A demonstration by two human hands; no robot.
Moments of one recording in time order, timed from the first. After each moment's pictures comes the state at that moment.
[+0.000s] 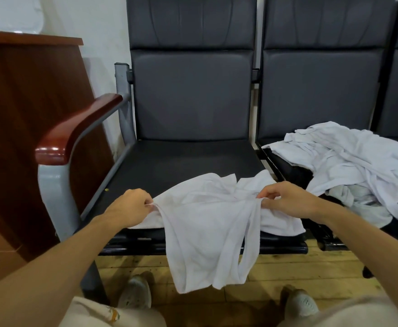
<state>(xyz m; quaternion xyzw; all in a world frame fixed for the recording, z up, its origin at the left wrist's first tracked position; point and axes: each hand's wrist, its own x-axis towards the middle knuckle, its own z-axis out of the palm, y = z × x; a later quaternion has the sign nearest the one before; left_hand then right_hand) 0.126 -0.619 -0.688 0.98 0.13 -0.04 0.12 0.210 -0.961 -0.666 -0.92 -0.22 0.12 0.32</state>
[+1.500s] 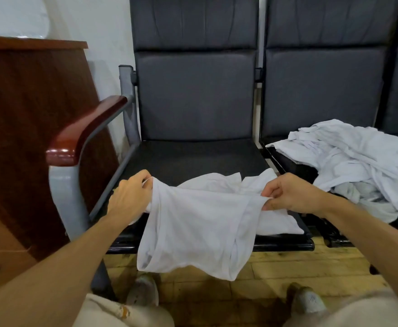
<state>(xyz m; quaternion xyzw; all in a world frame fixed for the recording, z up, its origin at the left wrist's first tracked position) 0.124 -0.613 -0.681 0.94 0.21 0.16 0.23 0.197 -0.949 -0.648 -0.90 -0.24 0.13 0.34</state>
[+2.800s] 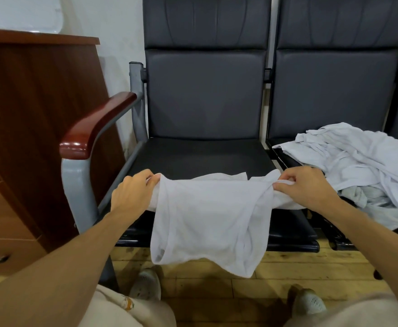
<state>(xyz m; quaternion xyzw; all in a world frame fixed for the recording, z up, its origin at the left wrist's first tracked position) 0.112 -0.610 -0.677 0.95 0.20 0.16 0.16 0.210 -0.951 -0.655 -0.95 -0.14 -0.08 0.27</state>
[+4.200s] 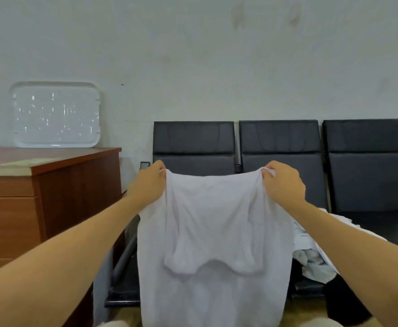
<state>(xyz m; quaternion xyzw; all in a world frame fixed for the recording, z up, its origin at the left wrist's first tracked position) 0.026 -0.670 -0.432 0.91 0.07 0.31 0.27 0.087 -0.959 -0.433 -0.88 -0.06 -0.31 0.35</state>
